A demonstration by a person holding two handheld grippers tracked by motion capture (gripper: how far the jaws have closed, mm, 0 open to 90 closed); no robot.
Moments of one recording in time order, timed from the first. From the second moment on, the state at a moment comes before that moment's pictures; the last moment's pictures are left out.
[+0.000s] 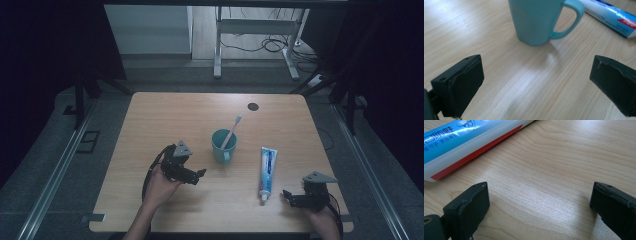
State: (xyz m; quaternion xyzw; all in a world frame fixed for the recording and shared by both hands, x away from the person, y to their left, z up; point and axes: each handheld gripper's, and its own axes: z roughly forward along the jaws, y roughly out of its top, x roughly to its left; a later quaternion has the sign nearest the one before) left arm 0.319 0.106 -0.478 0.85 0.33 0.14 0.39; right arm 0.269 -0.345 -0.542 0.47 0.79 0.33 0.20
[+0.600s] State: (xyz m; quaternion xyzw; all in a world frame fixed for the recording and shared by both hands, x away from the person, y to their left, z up) left arm 0.293 0.120 -0.517 0.85 0.35 0.14 0.37; right arm 0.270 -0.345 -0.542 0.47 0.79 0.33 0.20
